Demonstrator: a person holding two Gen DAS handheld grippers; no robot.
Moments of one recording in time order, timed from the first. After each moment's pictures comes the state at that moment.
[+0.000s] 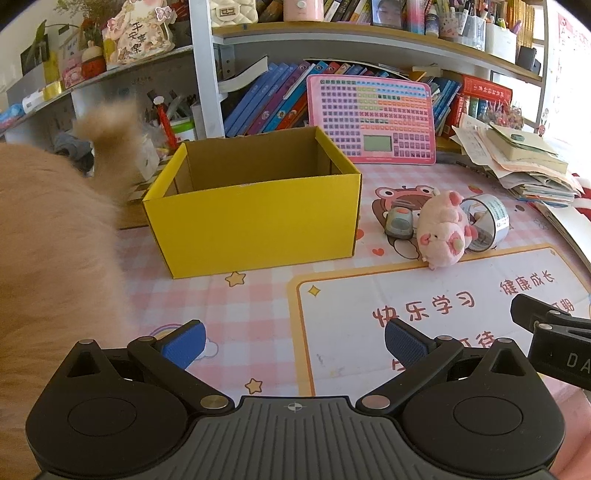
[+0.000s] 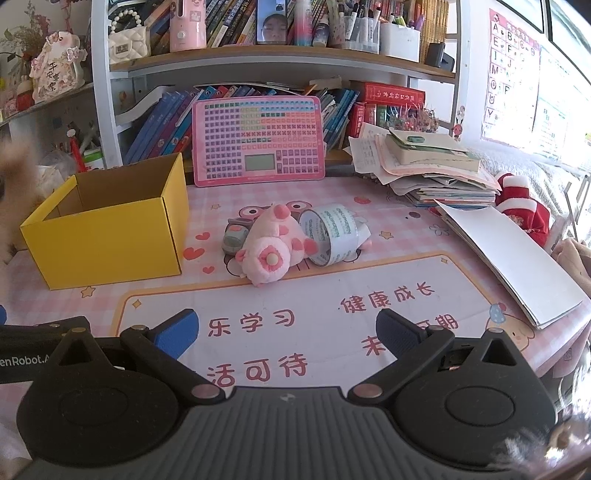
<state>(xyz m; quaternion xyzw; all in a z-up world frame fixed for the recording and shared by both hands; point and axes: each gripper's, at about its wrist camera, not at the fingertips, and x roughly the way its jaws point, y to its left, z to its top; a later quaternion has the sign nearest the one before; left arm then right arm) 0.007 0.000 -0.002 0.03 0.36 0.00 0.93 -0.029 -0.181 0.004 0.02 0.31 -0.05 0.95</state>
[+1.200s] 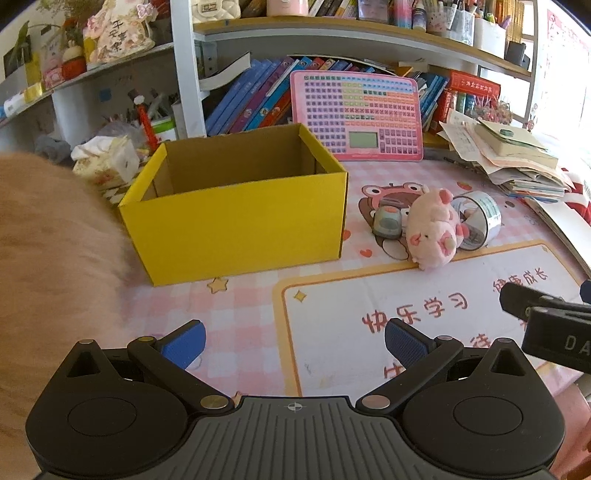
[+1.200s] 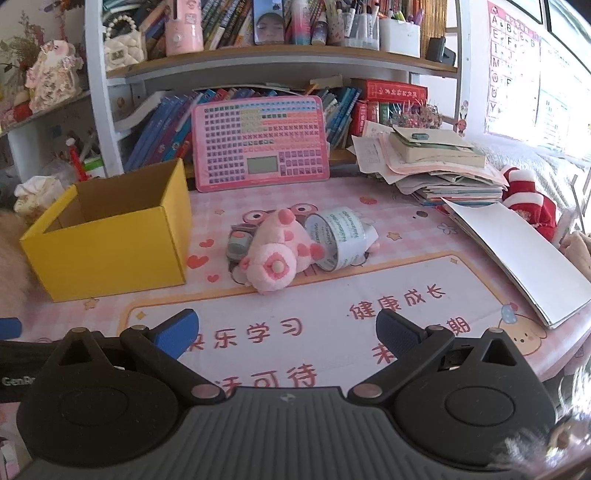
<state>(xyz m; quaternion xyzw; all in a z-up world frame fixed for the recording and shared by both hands) 0.025 -0.004 -0.008 0.03 0.36 -0.03 0.93 -0.010 -0.185 0.003 0.04 0.31 -0.05 0.95</state>
